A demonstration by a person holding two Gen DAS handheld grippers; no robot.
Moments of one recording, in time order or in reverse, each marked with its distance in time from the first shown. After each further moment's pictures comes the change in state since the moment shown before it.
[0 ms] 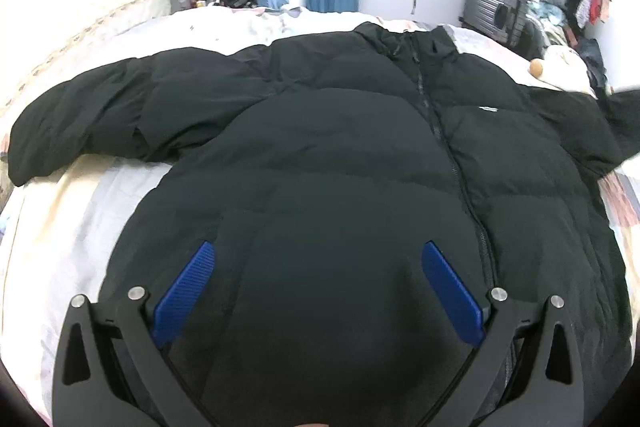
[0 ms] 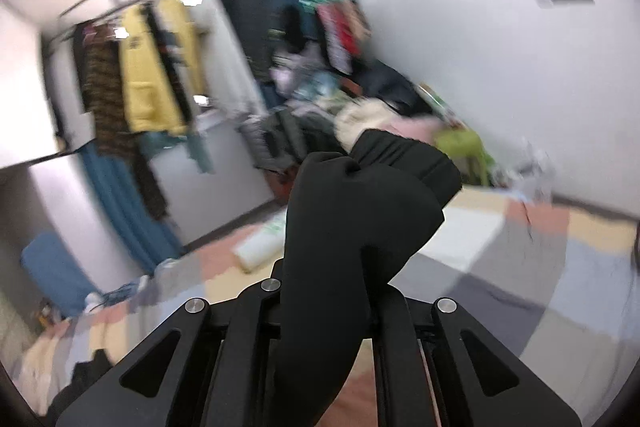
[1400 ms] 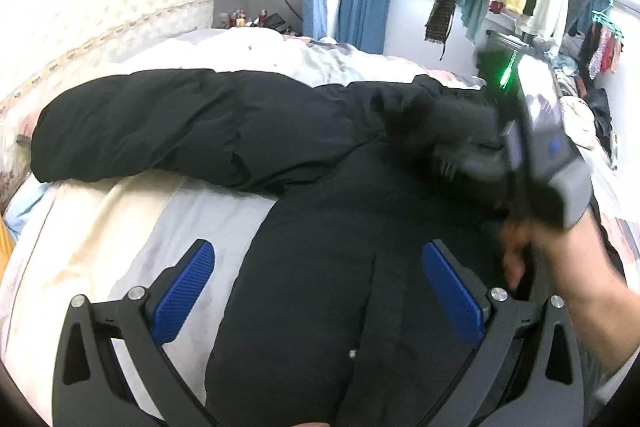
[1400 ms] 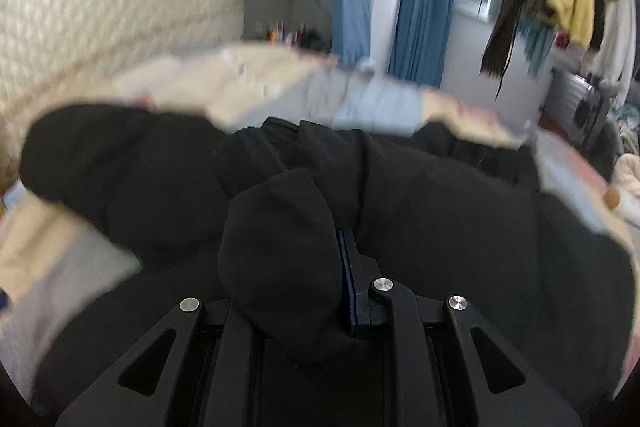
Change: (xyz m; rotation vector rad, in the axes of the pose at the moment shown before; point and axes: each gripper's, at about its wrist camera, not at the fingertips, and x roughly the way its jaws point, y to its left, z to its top) left arm -0.011 0.107 0.003 -0.121 -0.115 0.005; right arm -0.107 0.501 -0.456 -0.812 0.502 0.622
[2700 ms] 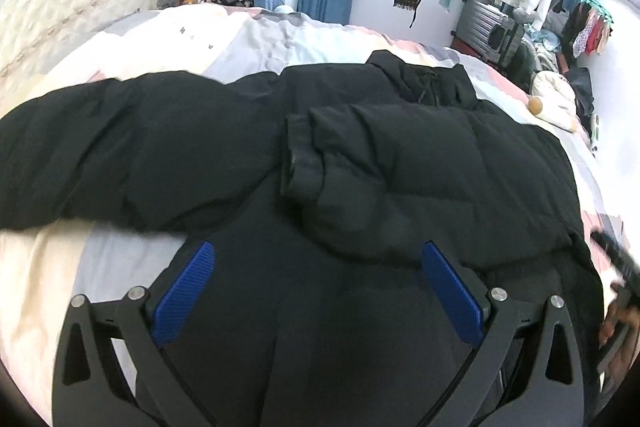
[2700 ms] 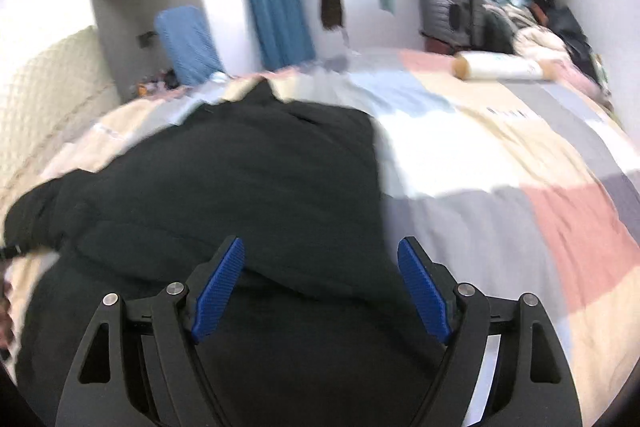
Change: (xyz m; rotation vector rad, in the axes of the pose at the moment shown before) left arm 0.069 -0.062 0.060 0.041 0.142 -0.115; right arm -0.159 -0.289 -0.160 0.457 -0.030 -0.173
